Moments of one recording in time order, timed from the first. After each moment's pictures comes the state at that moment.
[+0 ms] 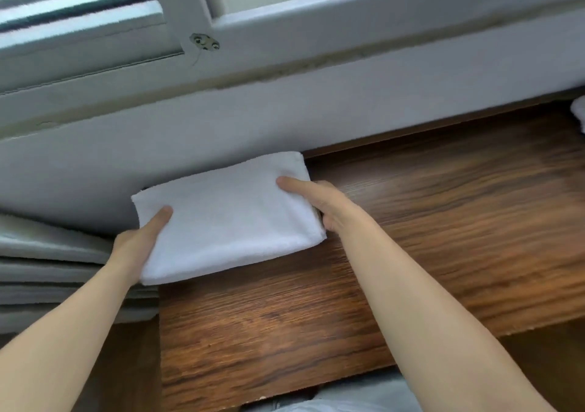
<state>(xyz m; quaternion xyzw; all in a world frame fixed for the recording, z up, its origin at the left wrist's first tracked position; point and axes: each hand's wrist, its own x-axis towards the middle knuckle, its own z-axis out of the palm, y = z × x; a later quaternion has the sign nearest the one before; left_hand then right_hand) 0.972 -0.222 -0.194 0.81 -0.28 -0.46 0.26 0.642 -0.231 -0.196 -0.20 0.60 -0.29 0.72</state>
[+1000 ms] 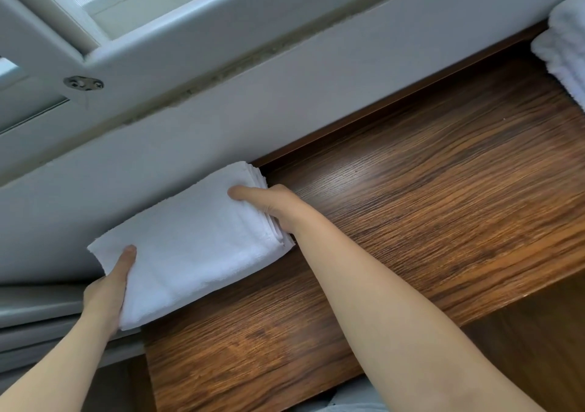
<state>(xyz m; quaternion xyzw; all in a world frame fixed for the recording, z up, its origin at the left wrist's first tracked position) 0.956 -0.217 -0.195 0.85 -0.23 -0.41 0.25 0.650 -0.251 -0.215 -0.19 0.61 -0.26 0.72</state>
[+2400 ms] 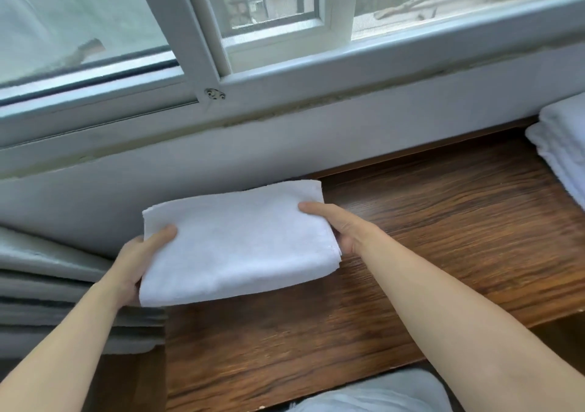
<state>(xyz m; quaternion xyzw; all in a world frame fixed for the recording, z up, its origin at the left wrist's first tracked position) 0.990 -0.209 -0.156 0.69 -0.29 -0.61 0.28 0.605 -0.198 -0.175 -0.18 0.53 -0.30 0.78</state>
